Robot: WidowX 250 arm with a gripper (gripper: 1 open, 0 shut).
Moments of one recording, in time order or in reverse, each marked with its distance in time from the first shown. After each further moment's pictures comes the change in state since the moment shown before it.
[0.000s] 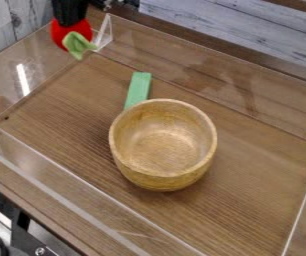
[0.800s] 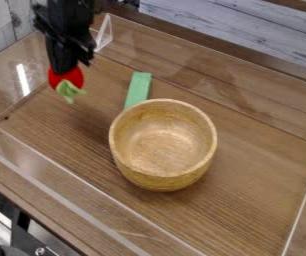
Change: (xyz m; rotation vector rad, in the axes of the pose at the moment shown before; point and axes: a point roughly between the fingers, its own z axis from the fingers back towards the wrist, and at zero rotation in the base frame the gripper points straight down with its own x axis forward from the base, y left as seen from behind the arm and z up) arm 0.008 0.006 -0.087 -0.007 -0.002 -0.064
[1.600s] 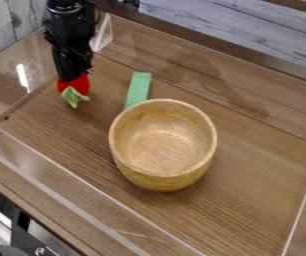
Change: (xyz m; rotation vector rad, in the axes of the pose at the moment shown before) arm 0.014 0.025 -0.033 -0.051 -0.044 -0.124
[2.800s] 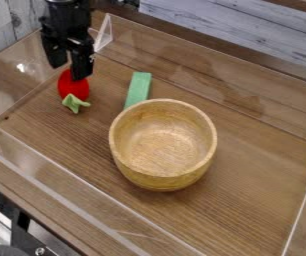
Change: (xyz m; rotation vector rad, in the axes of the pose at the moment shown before) arm 0.011 0.001 0.007 -0.101 0.025 0.138
